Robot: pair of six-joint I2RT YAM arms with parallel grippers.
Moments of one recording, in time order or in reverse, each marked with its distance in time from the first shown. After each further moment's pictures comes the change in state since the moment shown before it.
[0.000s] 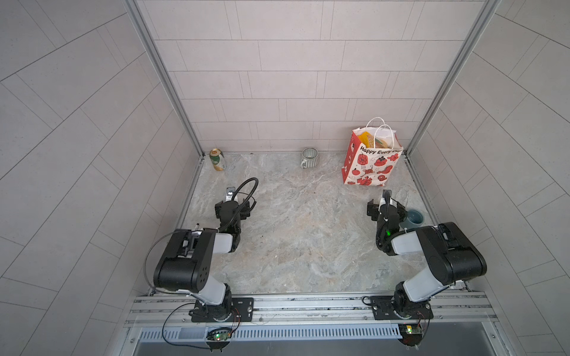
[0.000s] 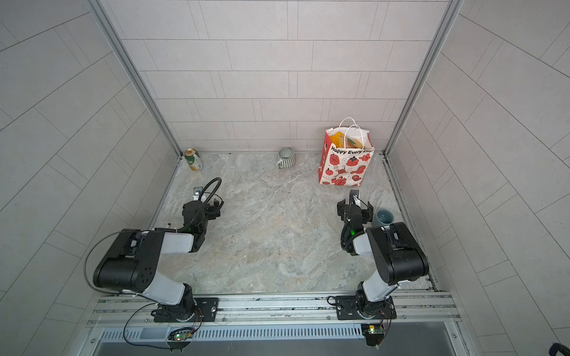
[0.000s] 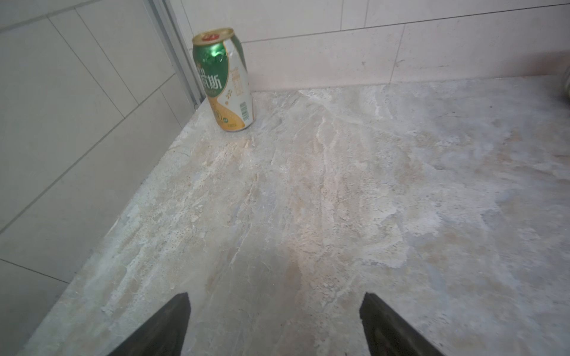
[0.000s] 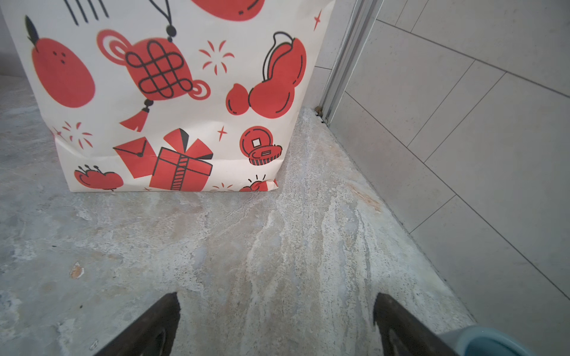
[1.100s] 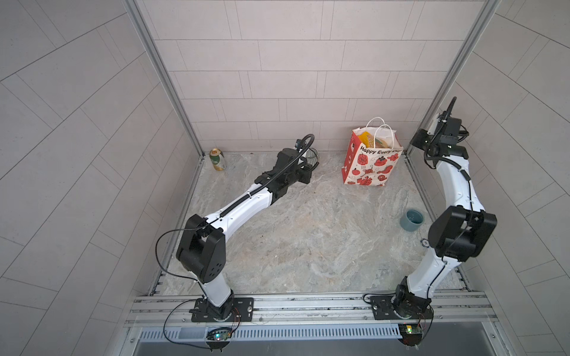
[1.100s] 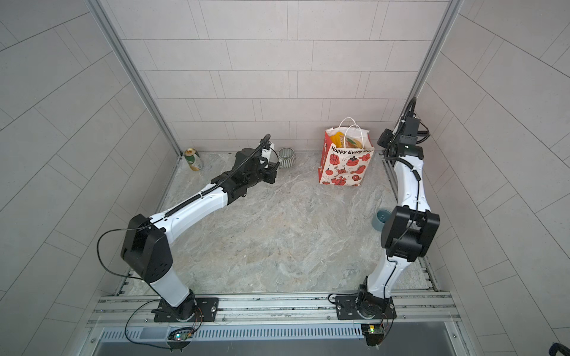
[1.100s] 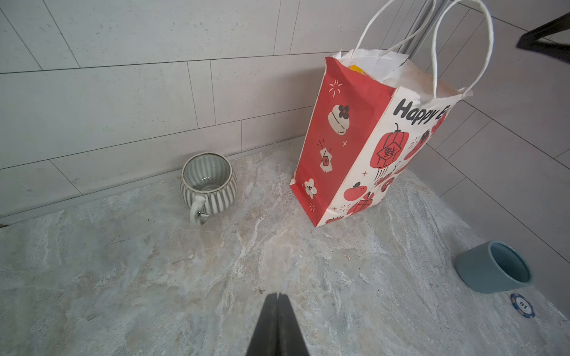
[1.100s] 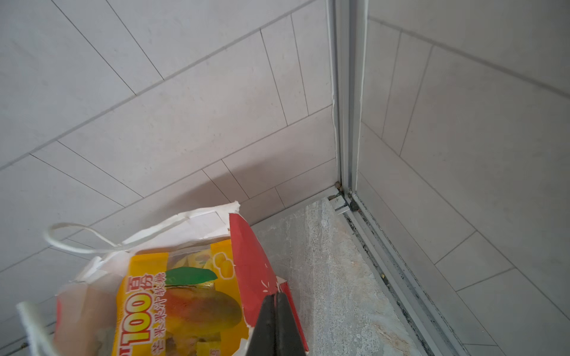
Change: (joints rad) left arm -0.461 0.242 1.040 -0.861 0.335 -0.232; right arm -0.470 0.370 1.563 -1.358 -0.670 0.340
